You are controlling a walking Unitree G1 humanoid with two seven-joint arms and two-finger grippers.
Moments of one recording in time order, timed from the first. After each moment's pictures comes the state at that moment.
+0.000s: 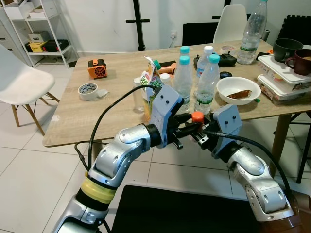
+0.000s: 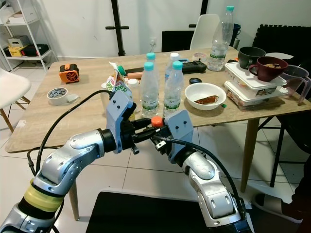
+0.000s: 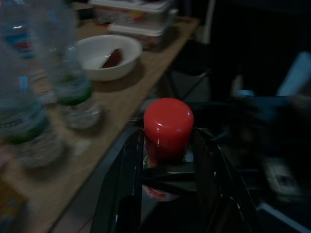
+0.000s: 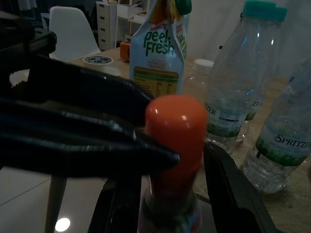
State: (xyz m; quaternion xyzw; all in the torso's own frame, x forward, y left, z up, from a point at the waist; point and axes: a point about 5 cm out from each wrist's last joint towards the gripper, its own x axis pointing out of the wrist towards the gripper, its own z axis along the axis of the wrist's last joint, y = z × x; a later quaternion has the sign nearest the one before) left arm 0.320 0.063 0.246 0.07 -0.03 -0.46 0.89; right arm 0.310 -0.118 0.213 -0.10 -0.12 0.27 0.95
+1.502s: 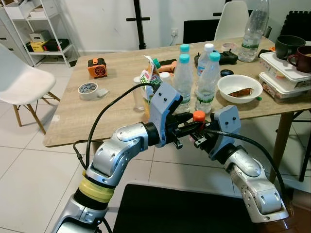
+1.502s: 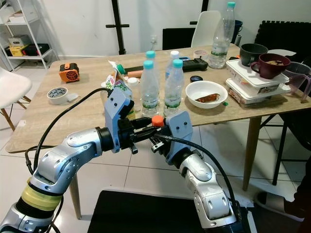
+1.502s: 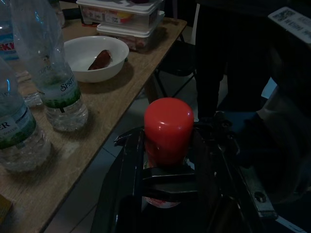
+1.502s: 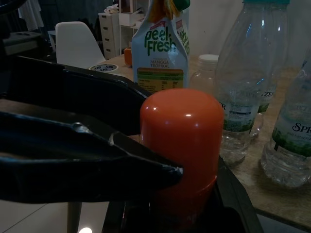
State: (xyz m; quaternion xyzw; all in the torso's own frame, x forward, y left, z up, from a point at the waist) left arm 0.311 0.062 0.251 0.06 -0.03 -0.50 0.86; right arm 0.310 -0.114 0.208 -0.05 -0.11 0.27 0.95
